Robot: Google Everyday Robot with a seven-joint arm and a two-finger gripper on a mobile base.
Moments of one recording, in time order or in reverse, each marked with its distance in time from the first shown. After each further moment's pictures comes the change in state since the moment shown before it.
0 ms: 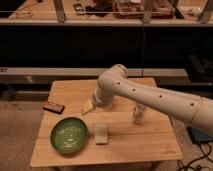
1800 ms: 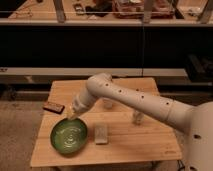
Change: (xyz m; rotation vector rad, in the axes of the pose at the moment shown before) arm 0.011 -0.116 0.050 0.379 -0.039 -0.139
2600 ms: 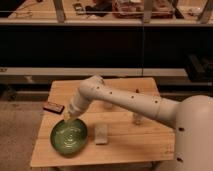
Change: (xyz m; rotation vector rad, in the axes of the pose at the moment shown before) arm 0.004 0.006 0.046 -0.053 -0.063 -0.066
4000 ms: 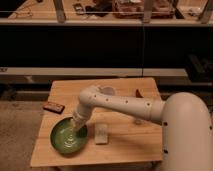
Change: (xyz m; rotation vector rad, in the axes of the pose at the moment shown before) arm -0.039 0.060 0.050 -0.097 -0.105 0.106
